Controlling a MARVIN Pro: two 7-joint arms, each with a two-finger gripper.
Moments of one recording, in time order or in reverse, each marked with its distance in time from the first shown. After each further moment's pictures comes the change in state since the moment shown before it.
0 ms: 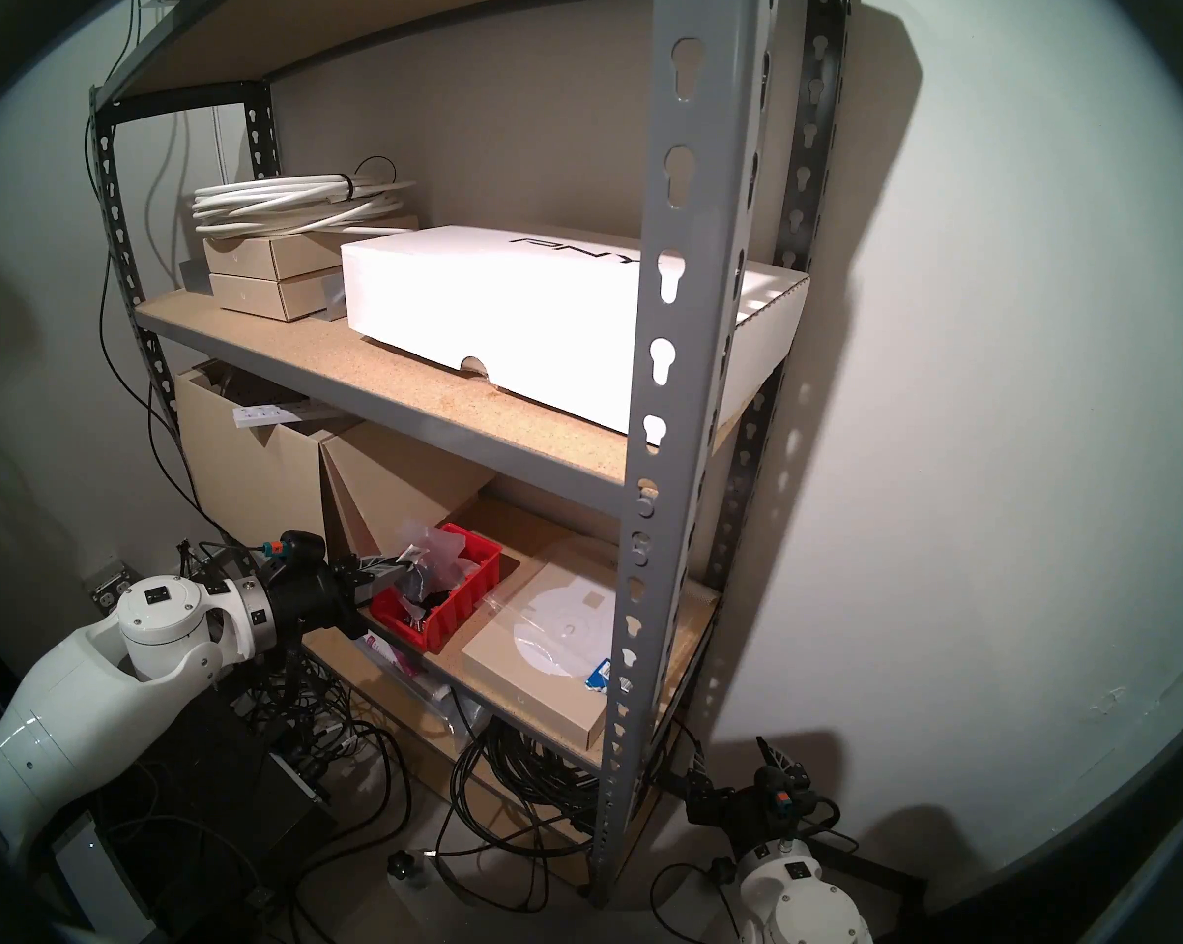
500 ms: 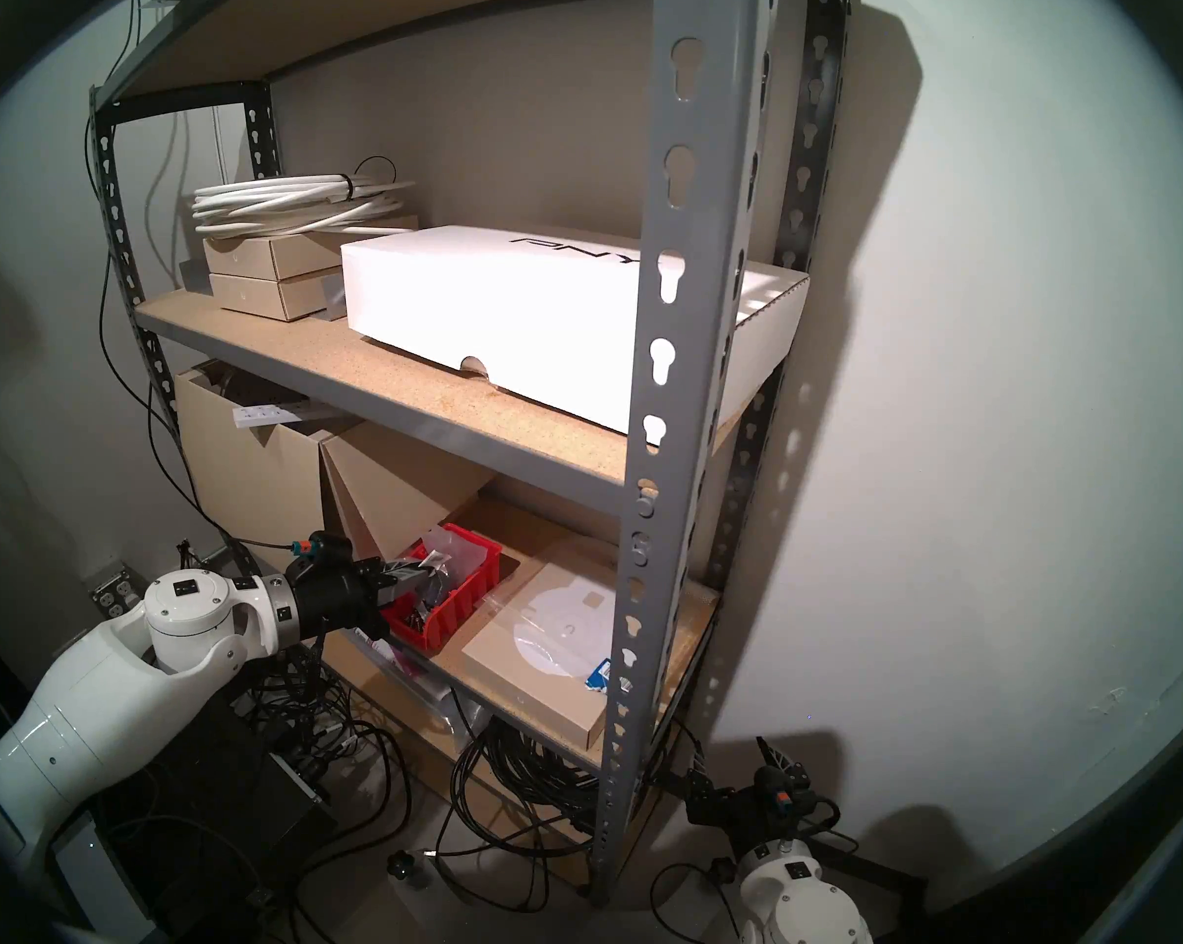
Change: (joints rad) left arm -0.087 -0.048 0.066 0.049 0.046 0.040 -0.030; right arm 0.000 0.000 0.000 0.000 0.000 0.000 0.000
